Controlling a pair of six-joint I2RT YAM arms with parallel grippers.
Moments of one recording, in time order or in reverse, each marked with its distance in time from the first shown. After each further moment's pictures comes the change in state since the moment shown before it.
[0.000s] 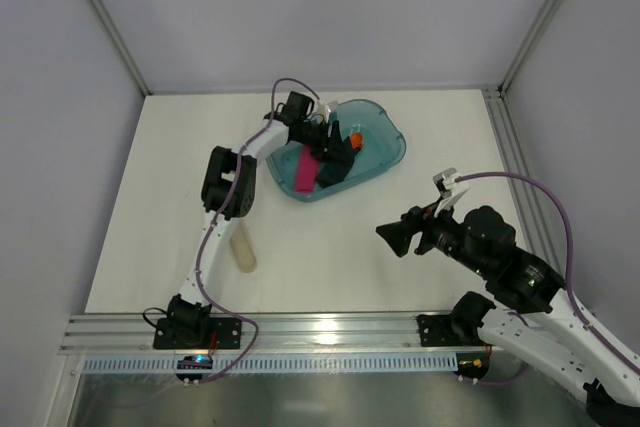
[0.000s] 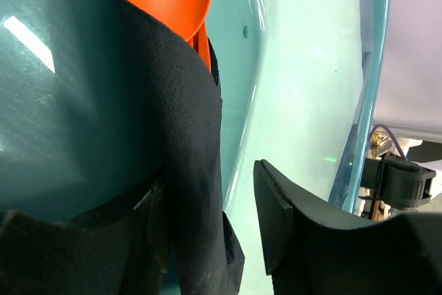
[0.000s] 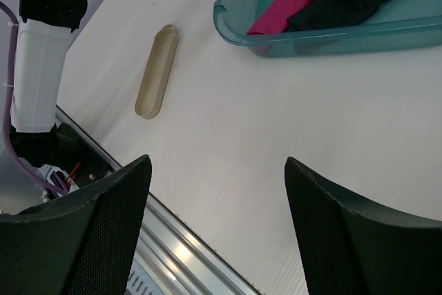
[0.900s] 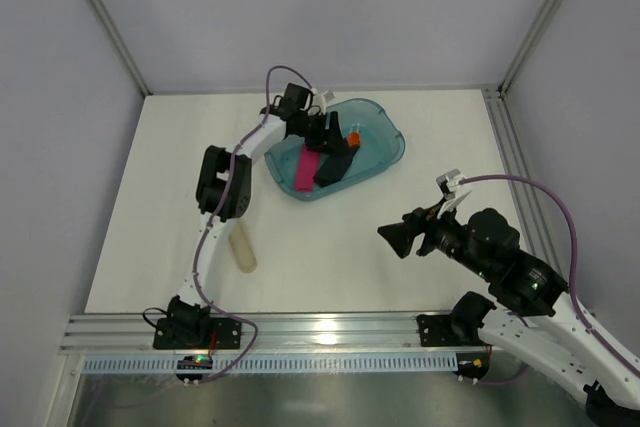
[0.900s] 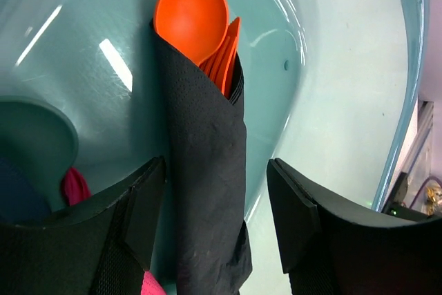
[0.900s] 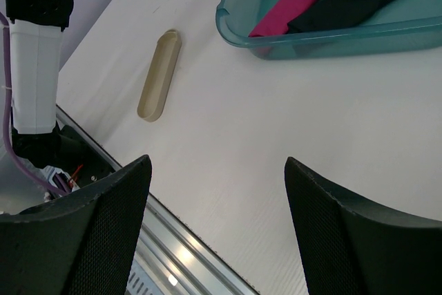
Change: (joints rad) left arm -0.001 -0.076 -0.016 -0.010 -0.245 -0.001; right arm 0.000 -0.026 -0.006 0.001 0.002 -0.001
